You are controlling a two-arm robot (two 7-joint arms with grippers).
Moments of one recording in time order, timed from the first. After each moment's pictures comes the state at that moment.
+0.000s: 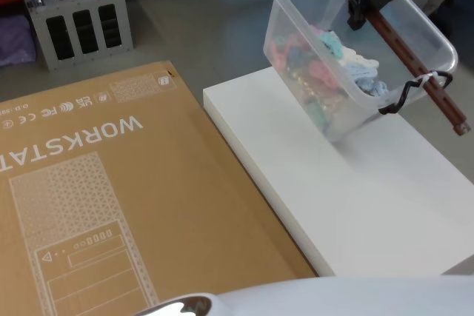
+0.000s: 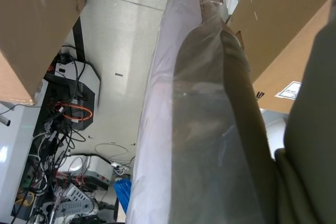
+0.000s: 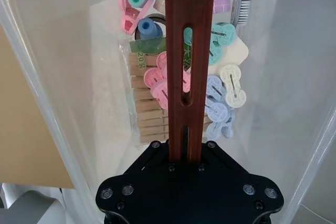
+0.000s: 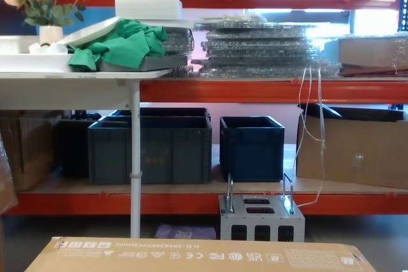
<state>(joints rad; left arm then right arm) -1.47 0.98 1.56 -0.90 0.05 0.15 -1.47 1.08 1.10 -0.88 -1.32 -0.22 0.06 1.46</state>
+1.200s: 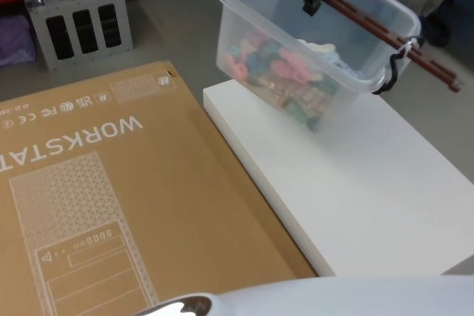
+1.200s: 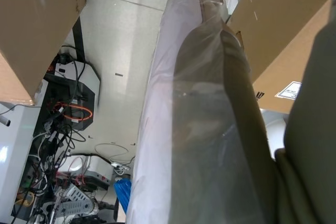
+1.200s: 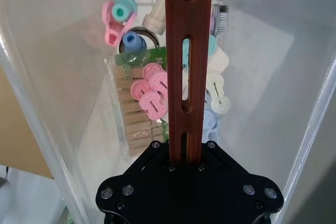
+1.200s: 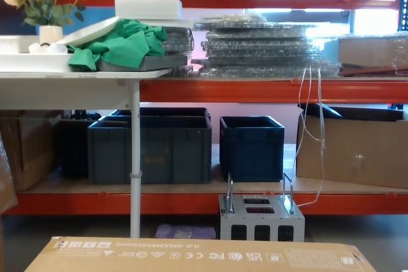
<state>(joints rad) -1.47 0.98 1.56 -0.90 0.05 0.15 -1.47 1.23 0.96 -0.98 -1.33 -0.30 -0.16 1.51</state>
